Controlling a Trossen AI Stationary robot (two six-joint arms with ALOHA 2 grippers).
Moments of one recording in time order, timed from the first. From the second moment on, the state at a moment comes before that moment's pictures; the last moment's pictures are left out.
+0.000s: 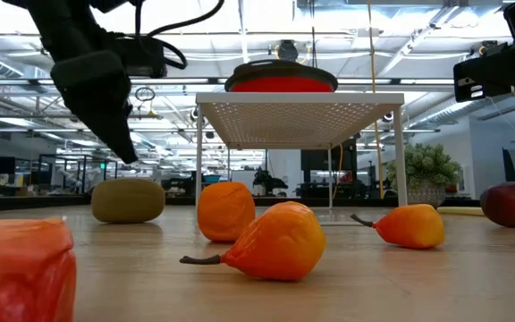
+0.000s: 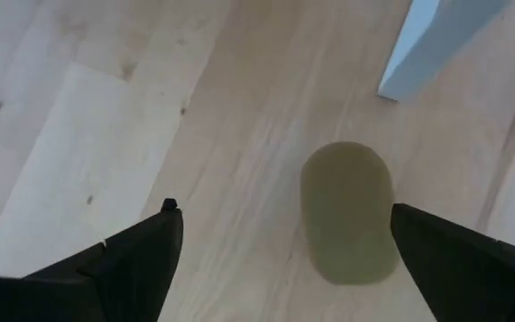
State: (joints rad) left arm -0.28 1.45 0.85 -0.59 -0.34 -0.58; right arm 0.39 0.00 0.09 -0.18 0.18 -0.07
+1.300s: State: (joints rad) left arm -0.29 1.62 0.83 -0.48 -0.30 -0.58; right arm 0.39 0.01 0.09 -0.17 0.18 -0.07
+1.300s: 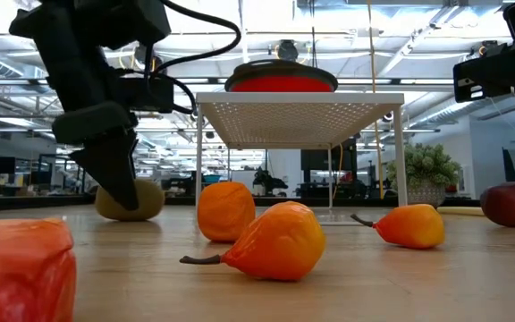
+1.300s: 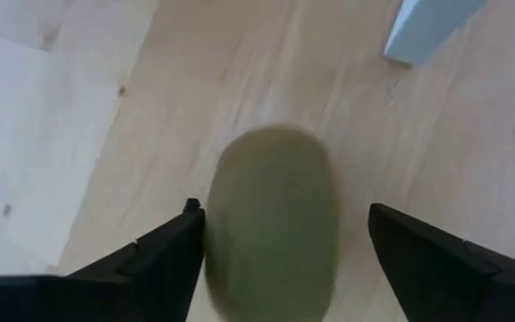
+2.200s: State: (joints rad) left arm -0.29 1.54 0.86 -0.73 -0.33 -0.72; right arm 0.39 0.01 0.09 -0.17 0.18 -0.07
